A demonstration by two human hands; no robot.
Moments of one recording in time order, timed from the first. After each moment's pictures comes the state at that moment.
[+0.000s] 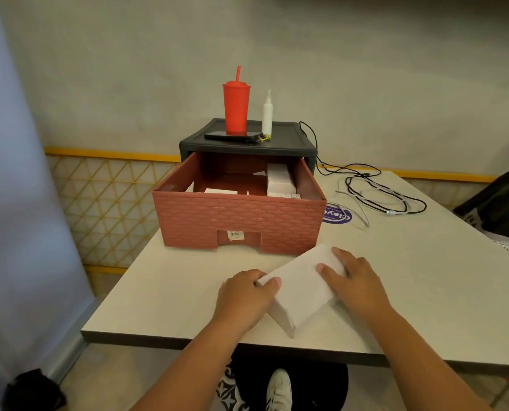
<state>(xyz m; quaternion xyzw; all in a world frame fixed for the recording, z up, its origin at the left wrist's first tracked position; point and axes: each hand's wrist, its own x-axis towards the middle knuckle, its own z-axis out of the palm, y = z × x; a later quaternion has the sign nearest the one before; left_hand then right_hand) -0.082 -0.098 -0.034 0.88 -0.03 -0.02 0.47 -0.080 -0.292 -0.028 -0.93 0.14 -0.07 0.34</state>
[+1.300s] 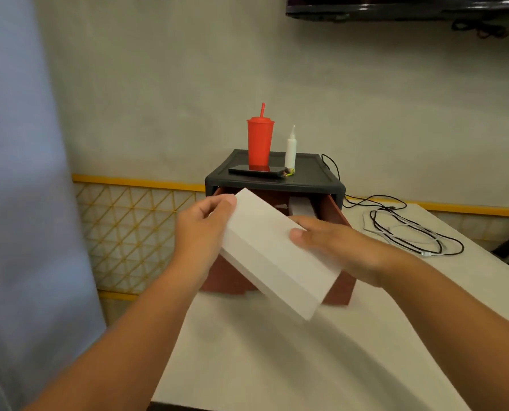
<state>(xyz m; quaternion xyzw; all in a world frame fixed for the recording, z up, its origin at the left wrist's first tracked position) -0.025 -0.017 0.097 0.67 0.01 0.22 0.71 -0.040 -0.208 0.120 -0.84 -0.16 0.12 0.51</state>
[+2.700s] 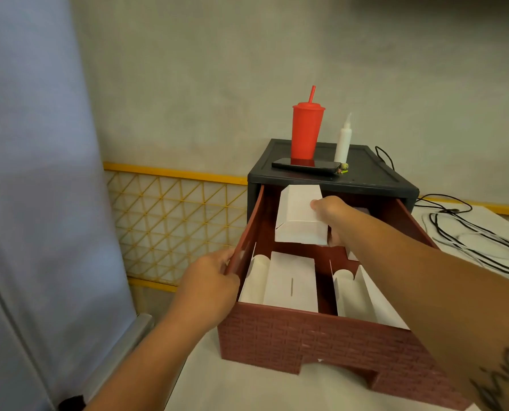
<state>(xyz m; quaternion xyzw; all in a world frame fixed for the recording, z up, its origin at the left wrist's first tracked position) -0.003 0.068 0.051 0.87 0.02 0.09 0.49 0.144 -0.109 0.101 -0.79 0.23 0.07 0.57</state>
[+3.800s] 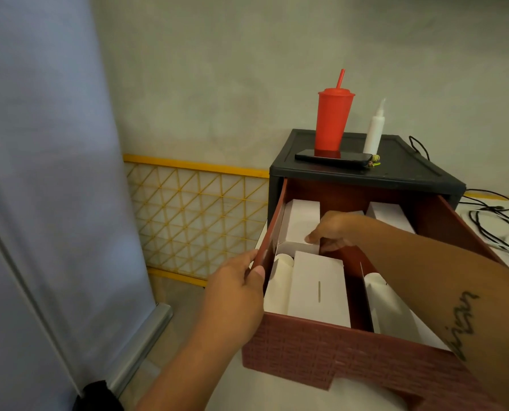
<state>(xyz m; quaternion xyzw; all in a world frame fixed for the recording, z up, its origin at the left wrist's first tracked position) 0.001 0.063 0.036 0.83 0.05 0.13 0.53 0.195 -0.100 0.047 -0.89 0.05 0.20 0.40</state>
